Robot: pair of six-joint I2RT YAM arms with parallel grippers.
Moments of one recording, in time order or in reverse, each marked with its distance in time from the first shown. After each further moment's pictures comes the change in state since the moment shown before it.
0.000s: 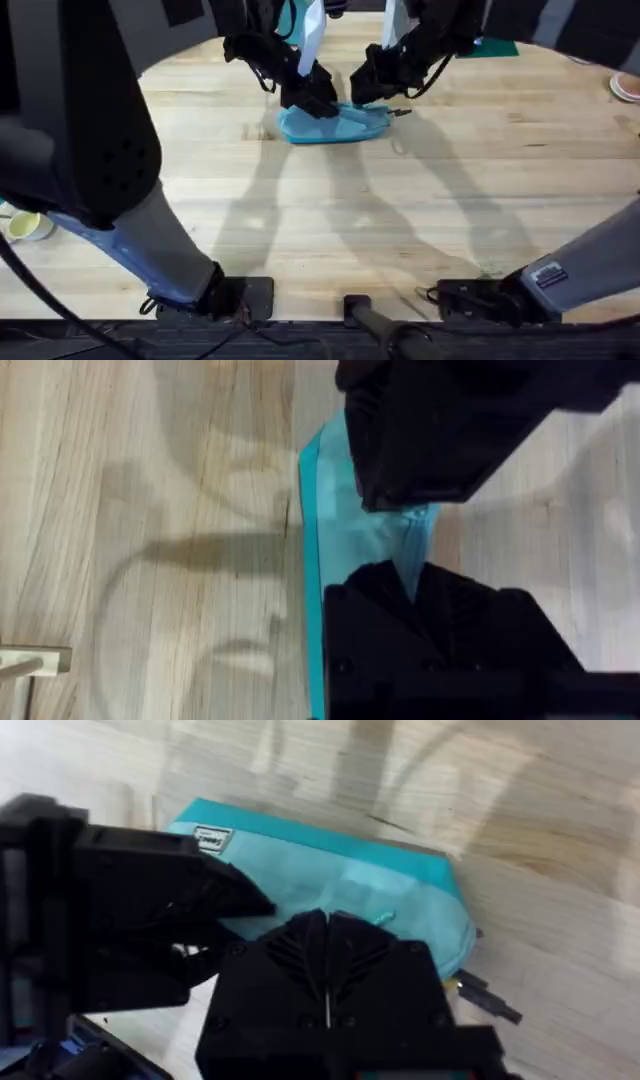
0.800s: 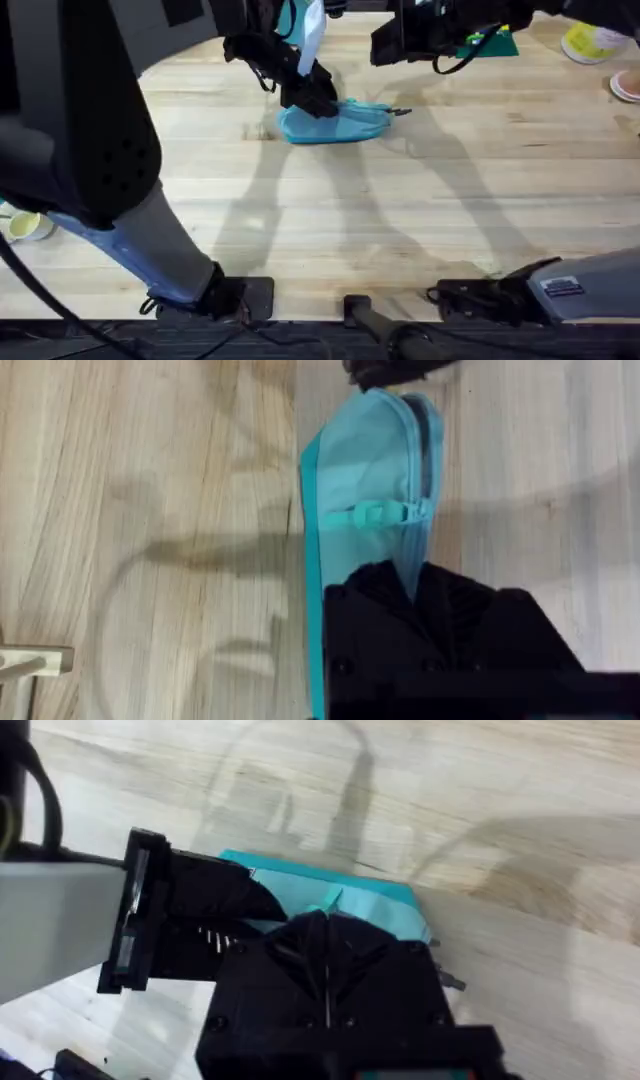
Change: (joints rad) left arm 0.000 0.000 0.000 0.003 0.000 0.000; right arm -0.031 -0.194 0.000 0.029 0.096 0.000
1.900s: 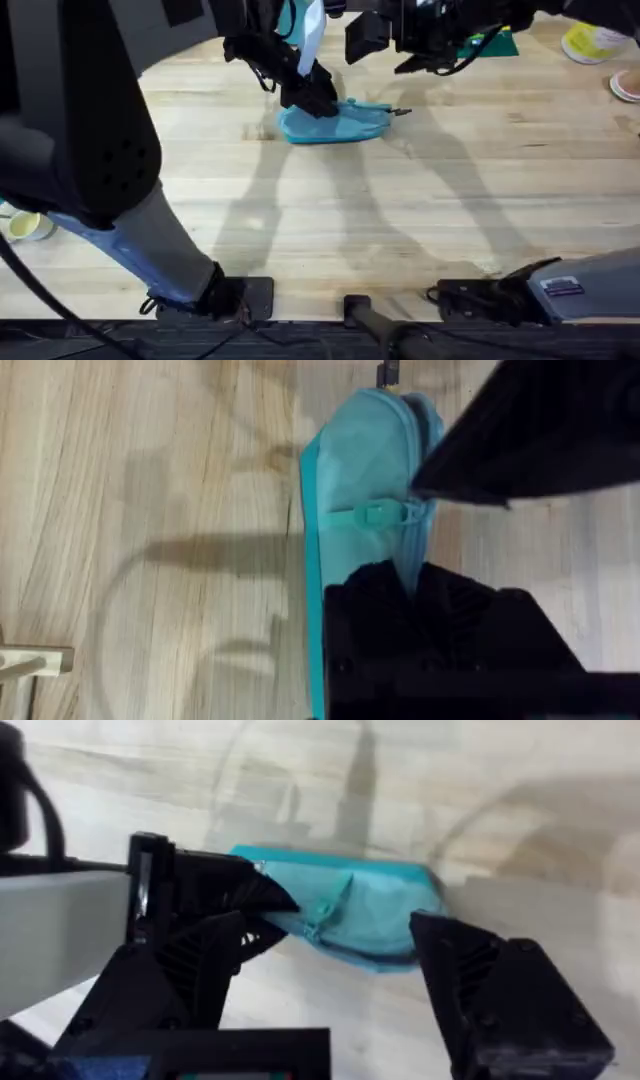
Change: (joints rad) left arm 0.000 0.000 0.000 0.000 0.000 0.000; right arm -0.006 0.000 0.000 -0.025 -0.025 0.113
